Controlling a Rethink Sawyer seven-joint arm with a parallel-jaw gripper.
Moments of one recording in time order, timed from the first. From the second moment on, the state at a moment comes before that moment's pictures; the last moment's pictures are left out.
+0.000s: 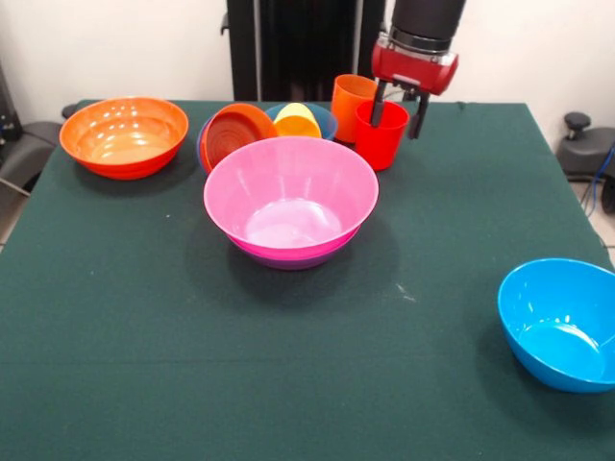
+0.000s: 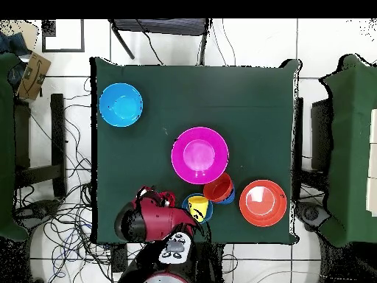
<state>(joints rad) 0.11 -0.61 -0.18 2.07 0.00 -0.02 2.23</state>
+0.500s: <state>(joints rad) 0.19 -0.59 -0.18 2.08 0.01 -0.02 2.23</state>
